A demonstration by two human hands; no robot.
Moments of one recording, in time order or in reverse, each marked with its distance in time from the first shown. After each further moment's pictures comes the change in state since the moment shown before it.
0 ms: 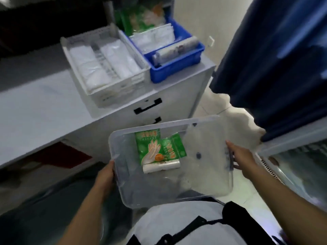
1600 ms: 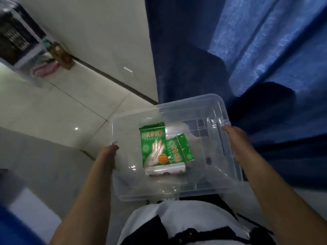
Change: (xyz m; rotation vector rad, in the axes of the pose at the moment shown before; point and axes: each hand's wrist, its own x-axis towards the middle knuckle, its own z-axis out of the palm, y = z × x) left_hand 0.211 0.536 0.759 0.549 -0.146 -0.076; right_hand 0.529 -0.421 -0.265 0.365 0.299 0.109
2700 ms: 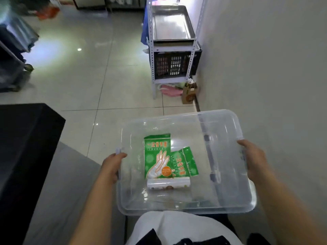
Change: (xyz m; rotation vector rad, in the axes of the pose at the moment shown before) left_hand 0.218 0.269 -0.371 -0.843 0.445 -0.045; right_hand 0.099 -0.433 0.680 -0.353 -0.620 -0.236
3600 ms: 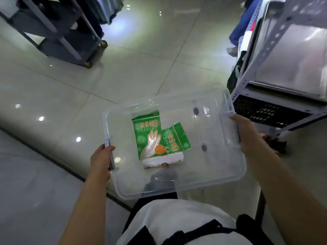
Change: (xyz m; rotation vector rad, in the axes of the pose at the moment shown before) left_hand 0.318 0.369 -0.068 -0.441 0.557 -0.154; right_hand 0.312 -0.359 0.591 -0.289 -0.569 0.027
